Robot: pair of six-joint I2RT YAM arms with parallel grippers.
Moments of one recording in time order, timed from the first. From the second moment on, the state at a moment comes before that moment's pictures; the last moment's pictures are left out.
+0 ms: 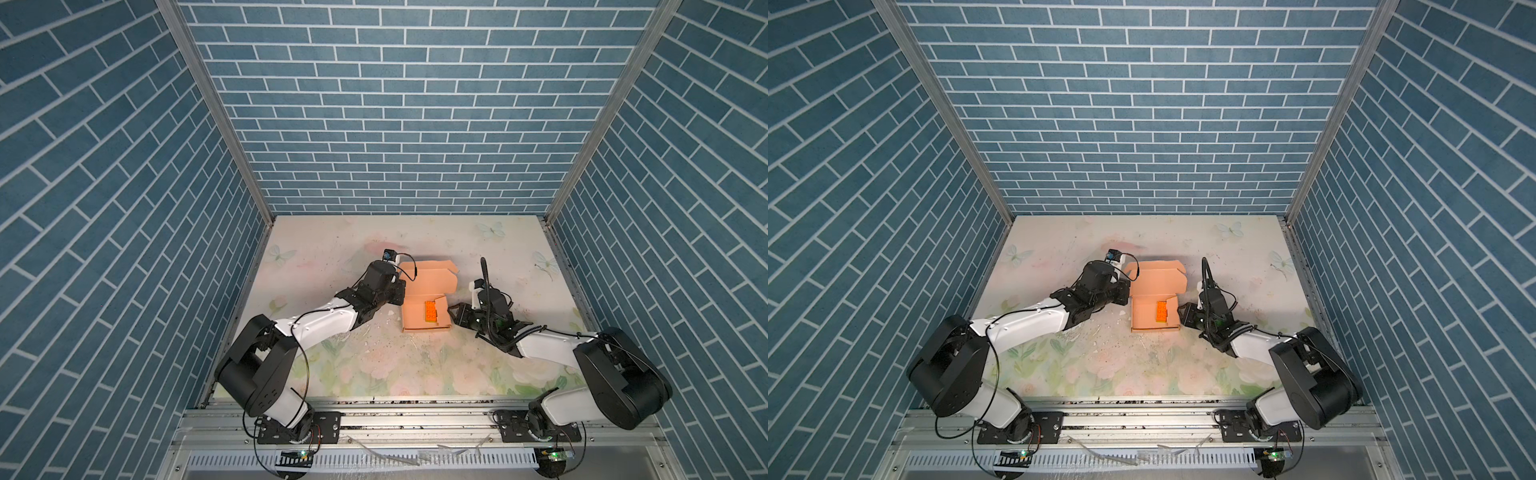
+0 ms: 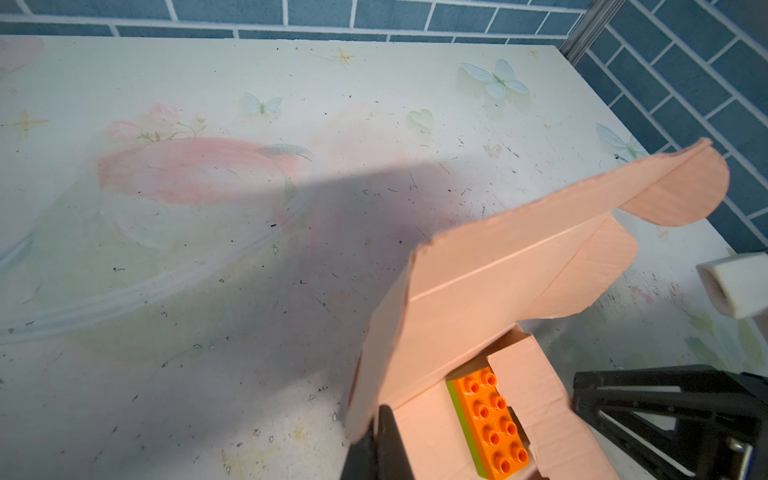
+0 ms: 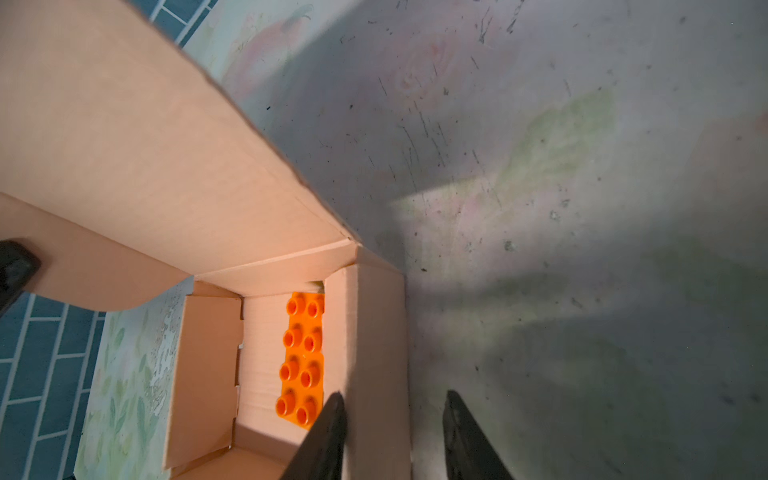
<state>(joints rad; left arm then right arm) -0.66 1.54 0.89 0.02 -0.06 -0.35 0.56 1.45 0.47 0.30 -0.16 0.72</state>
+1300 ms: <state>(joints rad) -0.66 1.52 0.89 -0.01 -0.05 -0.35 0.69 1.60 0.70 0.01 0.09 0.52</state>
